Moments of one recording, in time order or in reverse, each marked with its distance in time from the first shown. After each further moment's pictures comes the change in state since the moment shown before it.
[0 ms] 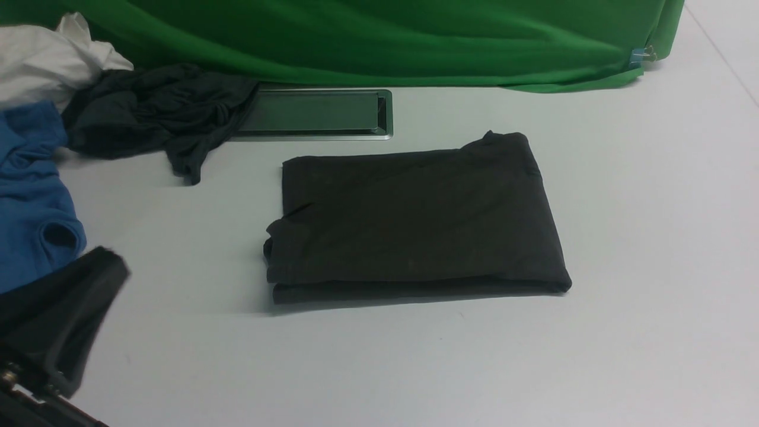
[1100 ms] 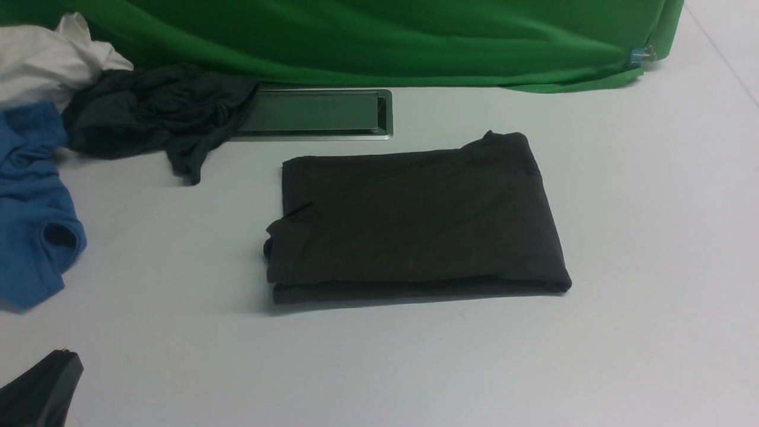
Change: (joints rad) right arm 0.000 -0.001 0.000 0.000 -0.007 0.000; left arm 0.335 -0.266 0.170 -0.078 0.349 -0.015
